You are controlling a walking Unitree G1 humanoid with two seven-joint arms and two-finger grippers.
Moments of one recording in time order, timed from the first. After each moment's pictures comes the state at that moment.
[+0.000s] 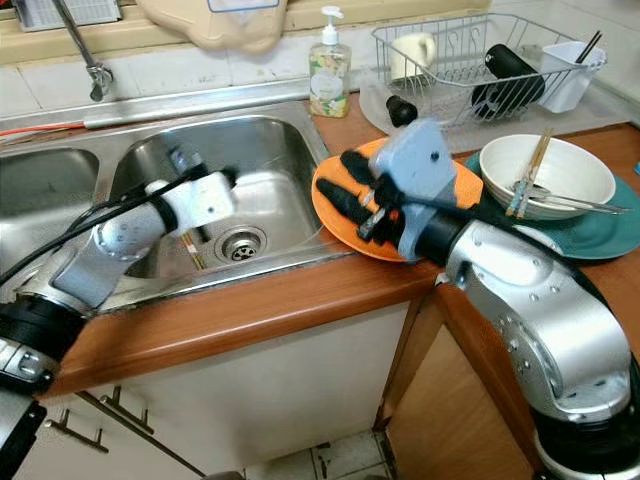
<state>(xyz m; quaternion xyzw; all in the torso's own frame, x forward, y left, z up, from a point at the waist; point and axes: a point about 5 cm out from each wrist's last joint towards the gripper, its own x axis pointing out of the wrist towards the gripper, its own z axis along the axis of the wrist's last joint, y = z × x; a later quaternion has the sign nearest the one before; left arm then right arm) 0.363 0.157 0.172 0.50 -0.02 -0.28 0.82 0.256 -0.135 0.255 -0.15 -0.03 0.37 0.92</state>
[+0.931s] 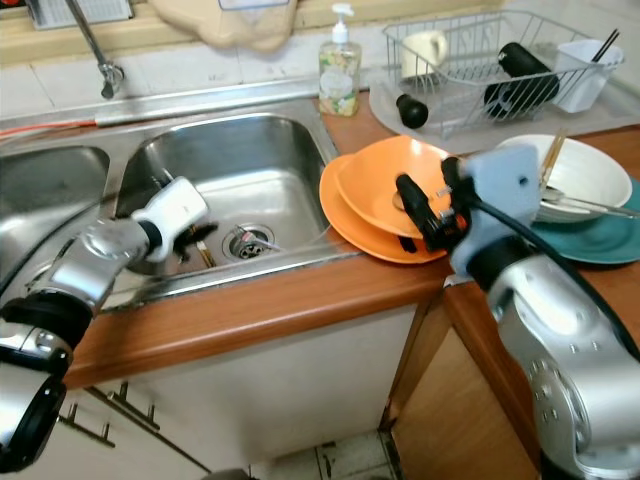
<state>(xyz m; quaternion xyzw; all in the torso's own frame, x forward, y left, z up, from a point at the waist) 0.370 0.188 0.143 0.27 0.09 -0.27 0.92 0.237 -0.185 0.235 -0.07 -0.02 0.15 0.99</state>
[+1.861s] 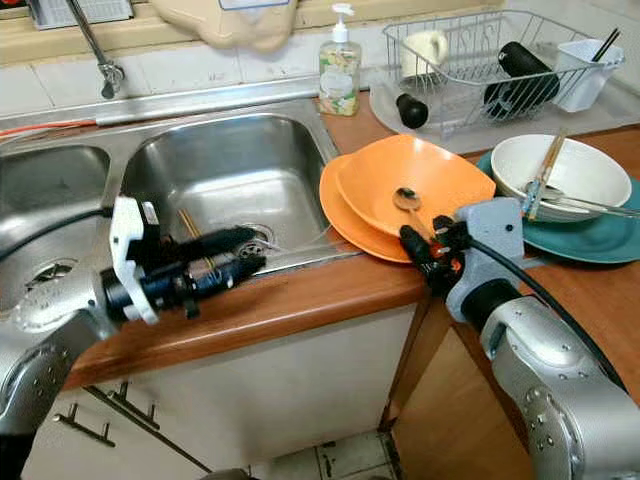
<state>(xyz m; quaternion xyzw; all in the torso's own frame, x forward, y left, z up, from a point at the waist) 0.249 0.140 0.181 -0.03 0.02 -0.51 0.86 0.232 -0.189 0.196 -0.02 0.08 0.13 0.99</state>
